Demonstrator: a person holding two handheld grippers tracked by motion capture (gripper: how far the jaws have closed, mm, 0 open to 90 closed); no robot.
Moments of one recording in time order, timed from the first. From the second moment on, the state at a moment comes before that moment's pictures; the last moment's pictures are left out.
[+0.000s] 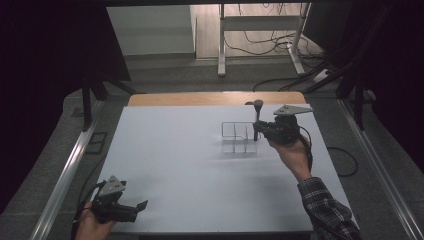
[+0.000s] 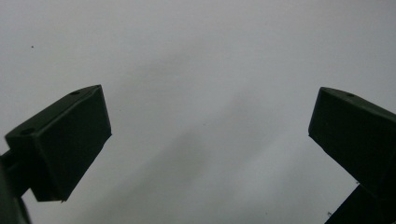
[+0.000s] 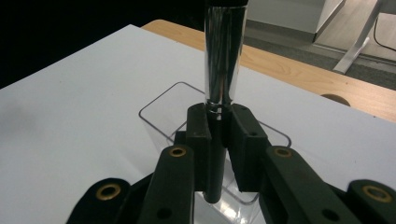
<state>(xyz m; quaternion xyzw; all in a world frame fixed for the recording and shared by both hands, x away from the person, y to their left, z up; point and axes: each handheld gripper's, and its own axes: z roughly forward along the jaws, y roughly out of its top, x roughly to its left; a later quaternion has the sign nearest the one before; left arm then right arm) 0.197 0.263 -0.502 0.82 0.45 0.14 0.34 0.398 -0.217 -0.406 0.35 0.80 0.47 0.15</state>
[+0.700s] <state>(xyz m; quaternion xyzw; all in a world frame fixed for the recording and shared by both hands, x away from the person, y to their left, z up) 0.195 0.264 -0.504 0.82 0.45 0.14 0.33 0.421 -0.218 -0.408 0.36 0.78 0.48 0.16</state>
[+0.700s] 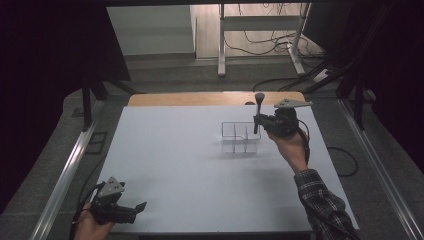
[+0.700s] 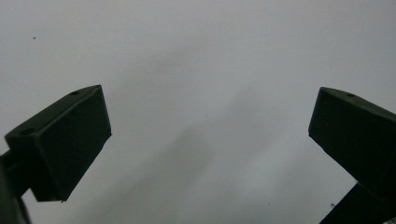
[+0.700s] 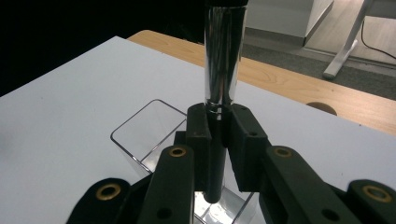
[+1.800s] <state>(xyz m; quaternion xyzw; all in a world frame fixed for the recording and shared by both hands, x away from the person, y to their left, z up) 0.195 0.264 -0.503 0.82 0.45 0.14 0.33 0.425 -0.215 -0.437 0.37 0.79 0.45 0.18</state>
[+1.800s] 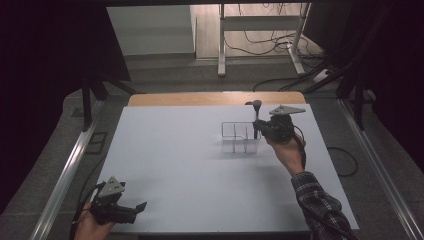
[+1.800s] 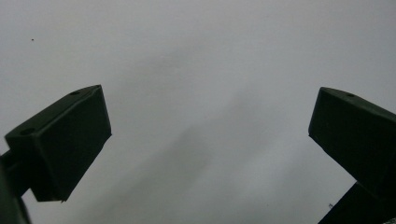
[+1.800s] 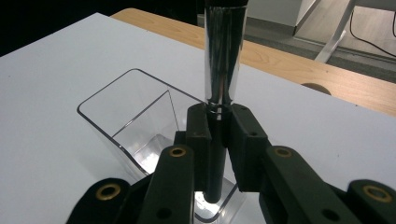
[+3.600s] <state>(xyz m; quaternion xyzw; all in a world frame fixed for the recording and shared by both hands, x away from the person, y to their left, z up) 0.196 0.265 -0.504 0.82 0.46 0.13 0.33 0.423 -0.205 -0.449 0.37 0.82 0.41 0.15</state>
